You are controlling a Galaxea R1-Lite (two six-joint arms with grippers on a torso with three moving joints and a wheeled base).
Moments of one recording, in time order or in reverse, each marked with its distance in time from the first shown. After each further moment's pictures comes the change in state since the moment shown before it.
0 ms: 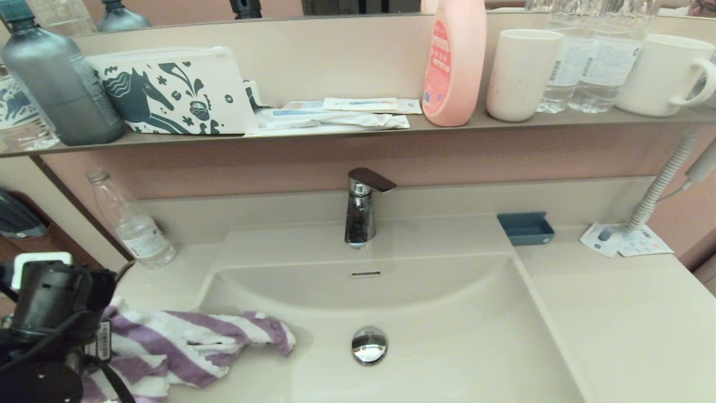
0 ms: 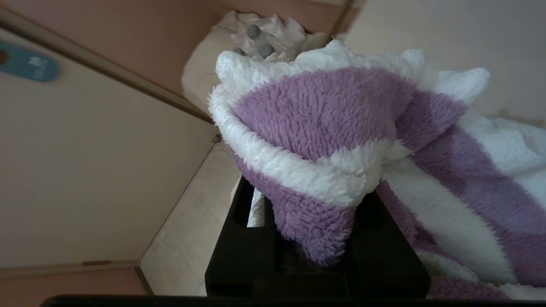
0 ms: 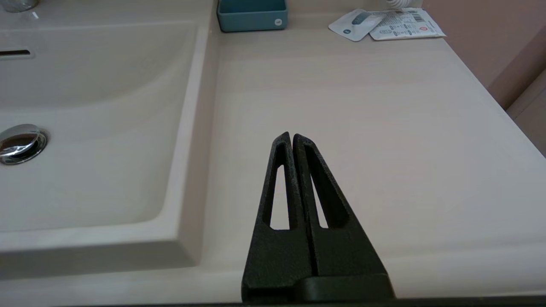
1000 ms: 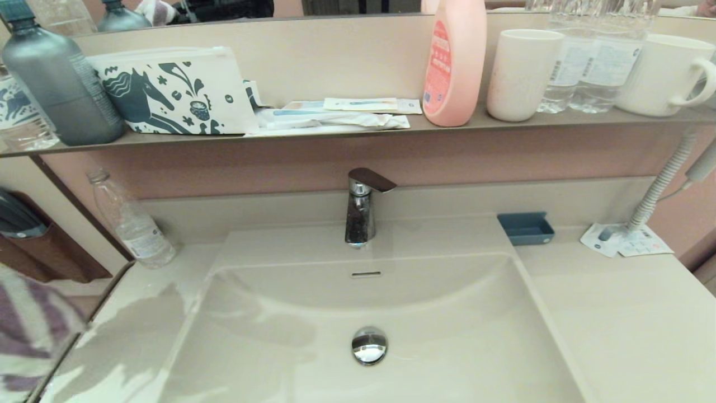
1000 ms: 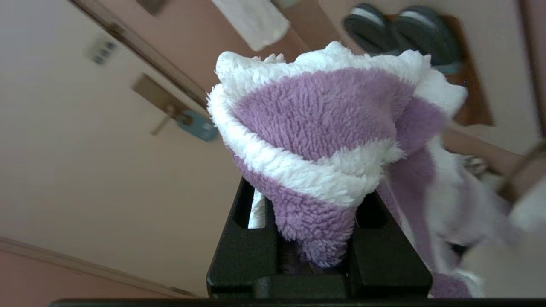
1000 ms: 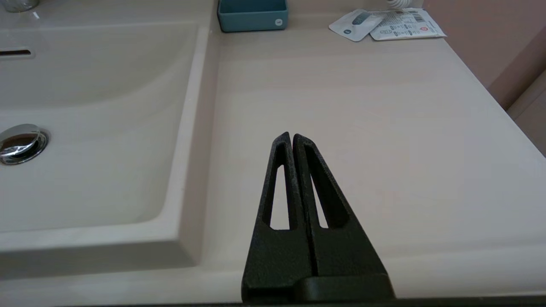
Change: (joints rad) left arm 0.208 -0.279 -0.529 0.000 0.122 0.770; right arm 0.000 0.000 0.000 0.000 0.000 0.000
